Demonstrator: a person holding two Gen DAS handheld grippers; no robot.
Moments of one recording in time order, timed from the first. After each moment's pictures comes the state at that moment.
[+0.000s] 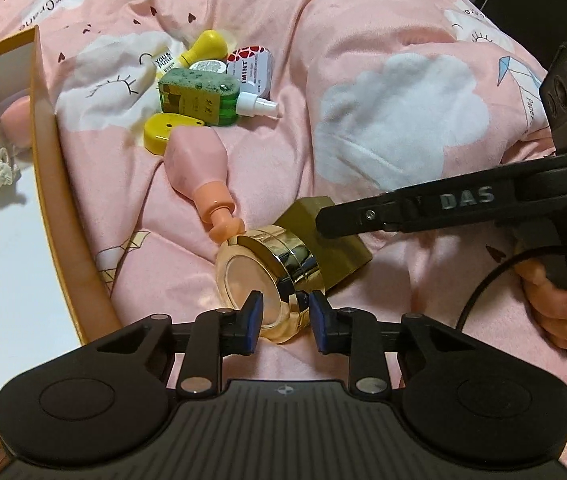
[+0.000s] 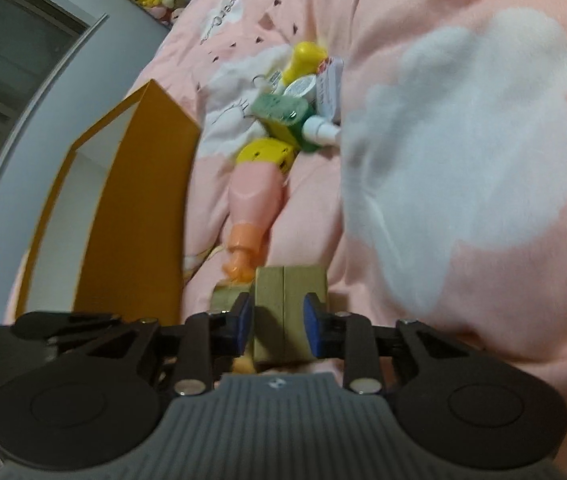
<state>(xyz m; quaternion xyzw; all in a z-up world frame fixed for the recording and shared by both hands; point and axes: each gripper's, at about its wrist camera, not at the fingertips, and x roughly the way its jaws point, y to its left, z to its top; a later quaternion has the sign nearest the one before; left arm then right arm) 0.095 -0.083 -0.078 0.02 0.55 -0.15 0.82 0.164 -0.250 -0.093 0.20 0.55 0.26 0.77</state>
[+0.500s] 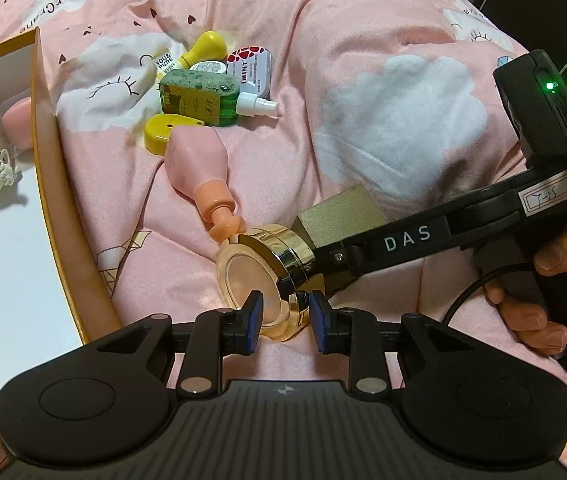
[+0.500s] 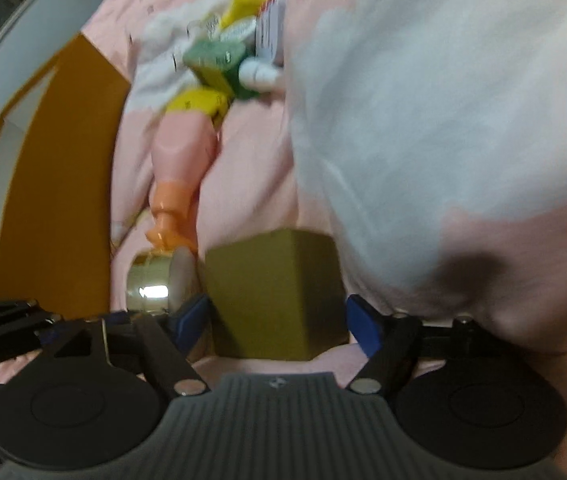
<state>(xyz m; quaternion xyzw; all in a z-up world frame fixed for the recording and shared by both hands) 0.093 -0.083 -0.079 0.03 0.55 -0.15 0.82 0.171 -0.239 -0.126 0.15 0.62 0.20 0.75</state>
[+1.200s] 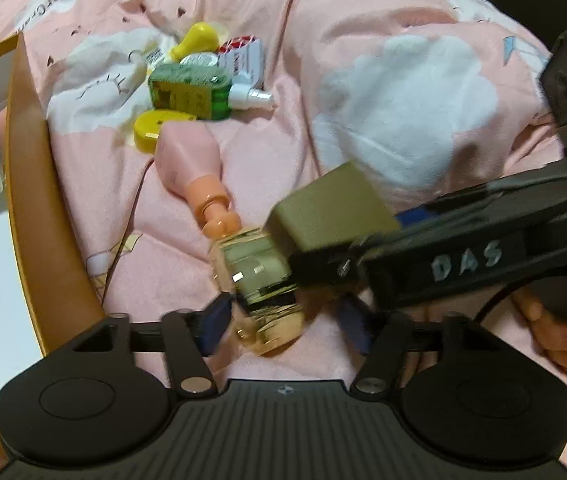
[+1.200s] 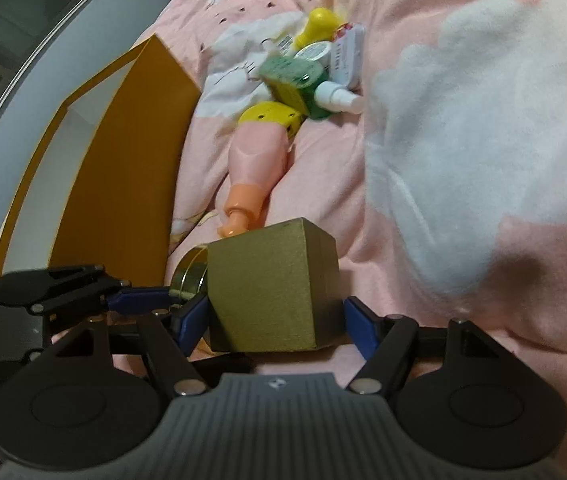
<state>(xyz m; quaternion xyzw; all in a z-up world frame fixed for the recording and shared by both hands) 0.099 -0.090 -0.091 0.05 0.56 -0.14 0.81 0.155 -0.235 -0.102 0.16 0.57 0.27 0.76</state>
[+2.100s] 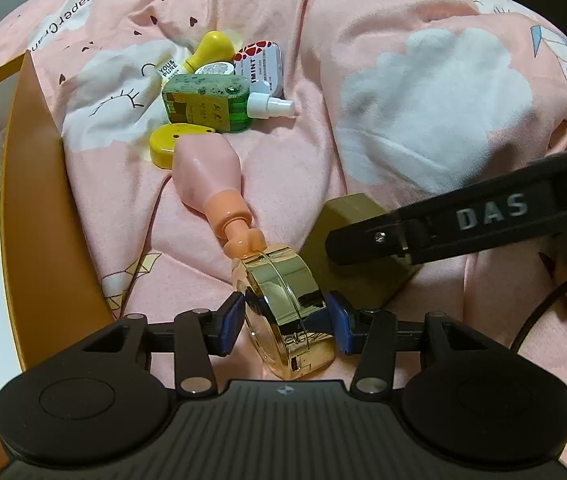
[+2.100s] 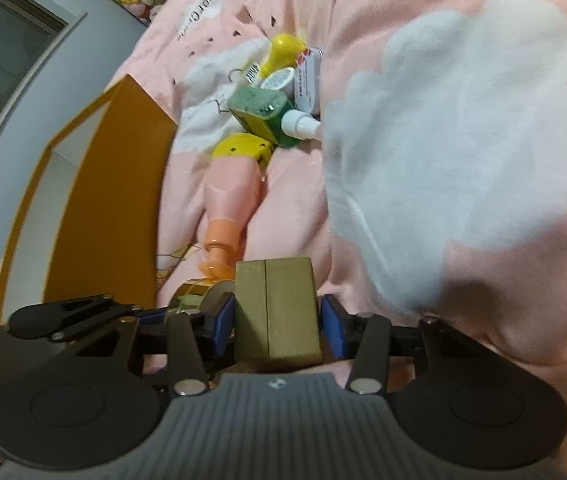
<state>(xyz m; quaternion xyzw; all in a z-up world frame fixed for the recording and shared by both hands) 0.106 -0.096 -0.104 0.09 0.54 -0.11 0.83 0.168 -0.247 -0.102 0.19 0.56 0.24 0.77</state>
